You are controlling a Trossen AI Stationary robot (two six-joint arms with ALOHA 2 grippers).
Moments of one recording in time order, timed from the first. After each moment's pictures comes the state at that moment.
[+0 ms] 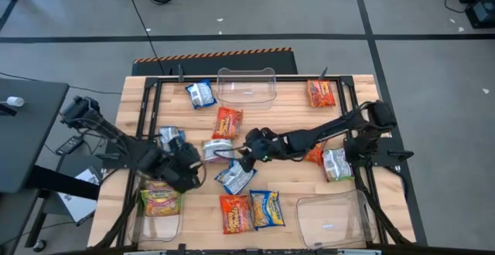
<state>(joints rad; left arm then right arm) -0.57 1.28 0.93 -0.89 -0.62 -0.89 0.18 1.79 1.20 -0.12 0.42 0.71</state>
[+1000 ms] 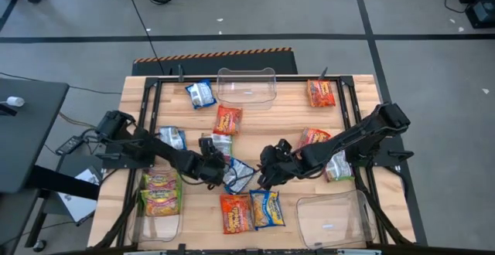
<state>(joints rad) -0.35 1.73 0.82 -0.40 -0.64 -0.30 0.38 1.70 1.20 -0.47 0.54 0.78</state>
